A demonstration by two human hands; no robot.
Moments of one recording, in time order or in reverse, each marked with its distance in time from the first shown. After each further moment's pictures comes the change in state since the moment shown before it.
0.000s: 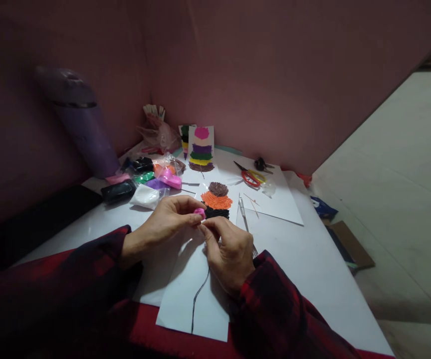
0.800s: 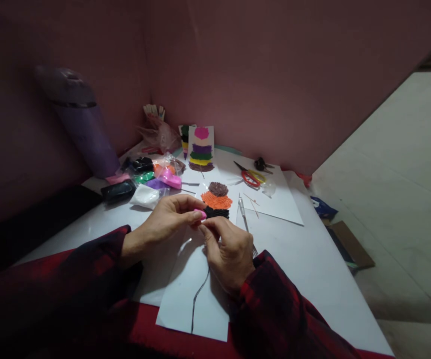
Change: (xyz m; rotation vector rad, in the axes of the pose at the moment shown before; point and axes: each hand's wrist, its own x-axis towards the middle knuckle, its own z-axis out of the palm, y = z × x) left_hand 0.000 0.001 0.000 -0.012 0.001 0.006; right_hand 0.000 -0.001 0.000 0.007 -0.001 0.002
